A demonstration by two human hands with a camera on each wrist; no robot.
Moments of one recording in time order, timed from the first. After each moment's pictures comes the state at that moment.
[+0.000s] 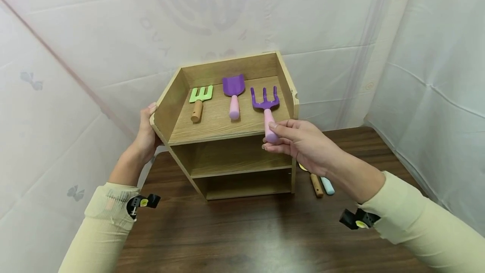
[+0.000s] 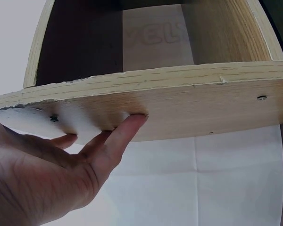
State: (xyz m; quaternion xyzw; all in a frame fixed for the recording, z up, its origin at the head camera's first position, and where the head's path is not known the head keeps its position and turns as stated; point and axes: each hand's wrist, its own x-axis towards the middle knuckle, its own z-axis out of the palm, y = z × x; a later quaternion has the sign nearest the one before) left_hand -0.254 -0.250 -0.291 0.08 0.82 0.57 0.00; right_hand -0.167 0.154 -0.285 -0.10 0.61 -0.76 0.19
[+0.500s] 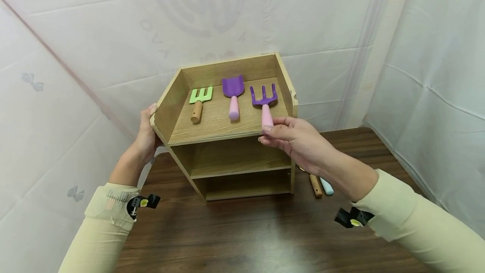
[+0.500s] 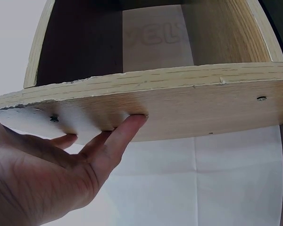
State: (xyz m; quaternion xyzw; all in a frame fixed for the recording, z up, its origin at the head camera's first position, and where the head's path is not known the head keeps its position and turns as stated) left_hand -0.254 -0.250 -0.291 0.08 0.82 0.57 0.01; right_hand -0.167 0.144 -0.279 -0.10 0.61 -0.77 0.17
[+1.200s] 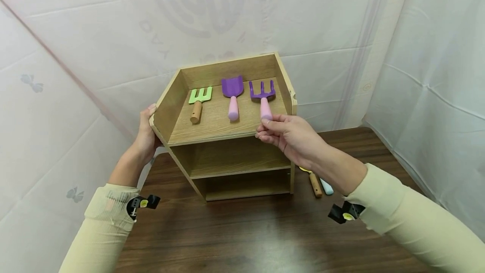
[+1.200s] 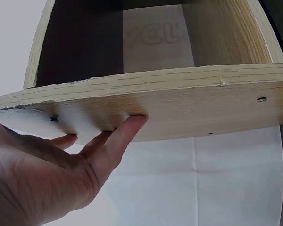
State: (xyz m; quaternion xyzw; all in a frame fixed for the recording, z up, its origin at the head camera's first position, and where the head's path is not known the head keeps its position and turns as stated) left_hand -0.254 -0.251 -0.293 0.07 0.82 0.57 0.00; right_hand -0.179 0.134 -0.278 -0.08 0.54 -0.82 0.18
